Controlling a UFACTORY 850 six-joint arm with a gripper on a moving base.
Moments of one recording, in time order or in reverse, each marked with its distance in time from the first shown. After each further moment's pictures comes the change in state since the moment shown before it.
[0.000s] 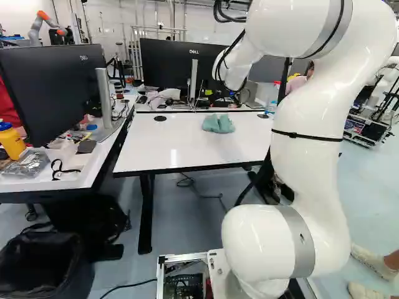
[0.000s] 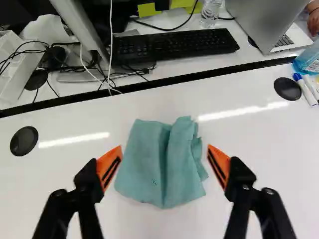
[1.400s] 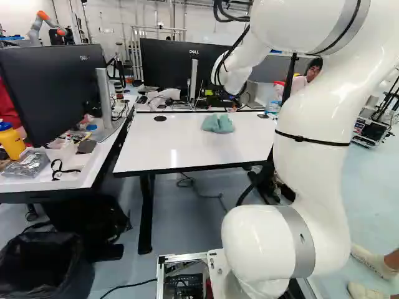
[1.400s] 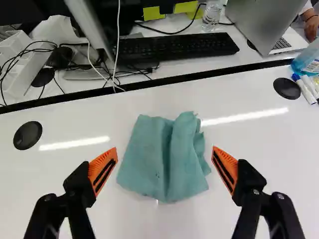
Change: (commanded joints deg) arm 0.8 4.5 8.3 -0.2 7.4 0.0
